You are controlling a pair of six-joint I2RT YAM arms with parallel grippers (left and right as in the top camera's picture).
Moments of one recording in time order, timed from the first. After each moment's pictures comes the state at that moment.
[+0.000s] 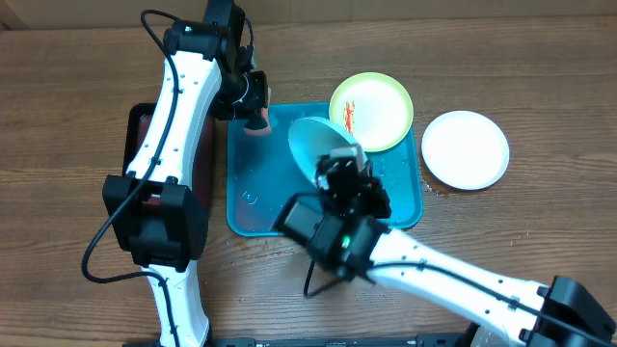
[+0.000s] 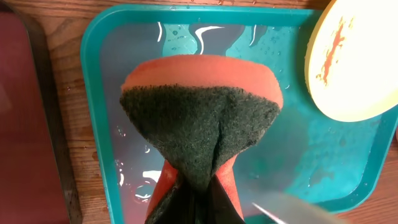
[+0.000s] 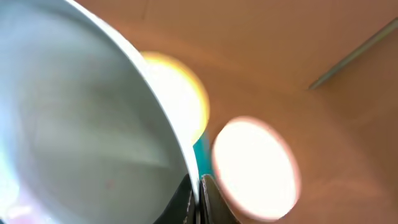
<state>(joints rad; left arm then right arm) -0.18 2.13 2.09 -1.36 0.19 -0.26 1.01 1.57 1.16 -0.84 1.04 0.75</state>
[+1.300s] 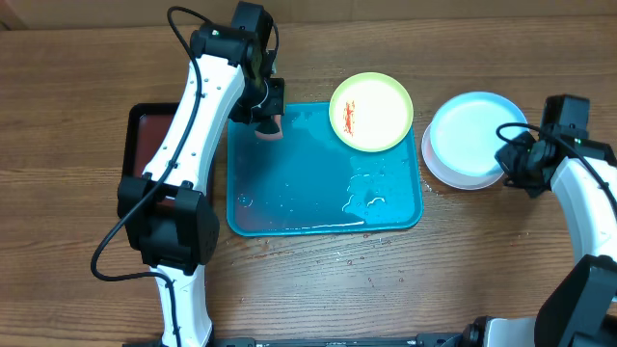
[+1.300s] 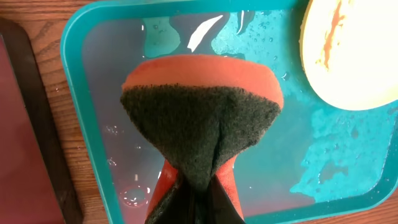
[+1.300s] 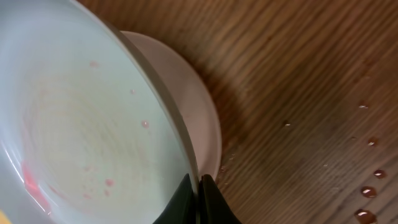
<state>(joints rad) -0.27 2.13 2.09 -1.36 0.11 -0.26 -0.28 1.57 1.09 -0.74 0.00 0.67</state>
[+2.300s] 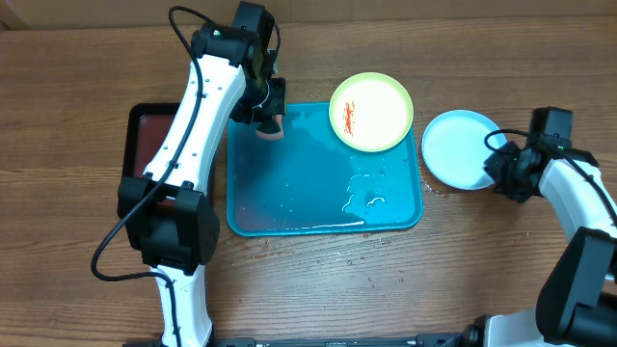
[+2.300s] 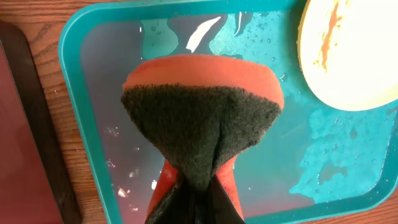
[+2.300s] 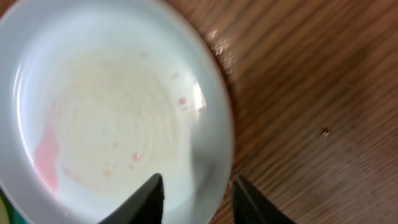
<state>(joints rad) -0.27 2.13 2.09 -1.36 0.11 -0.26 -0.26 1.66 1.01 -0.61 -0.08 0.60</state>
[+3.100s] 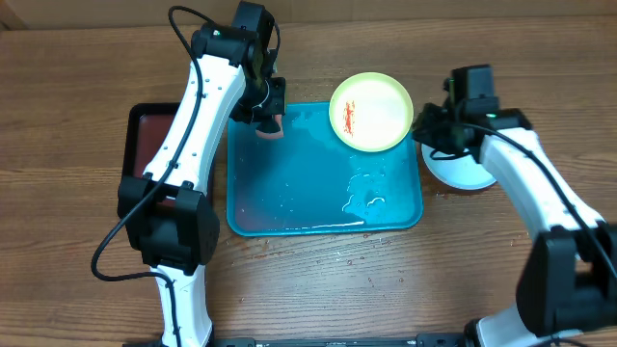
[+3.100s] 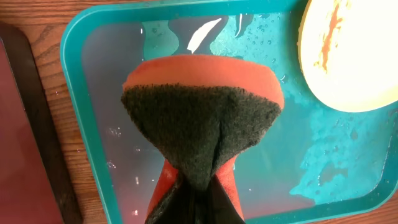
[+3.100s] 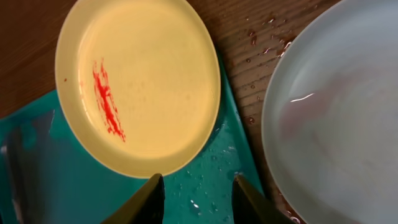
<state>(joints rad) -0.27 2.13 2.09 -1.35 0.11 -0.26 0.12 1.74 1.24 -0.58 -0.18 0.52</state>
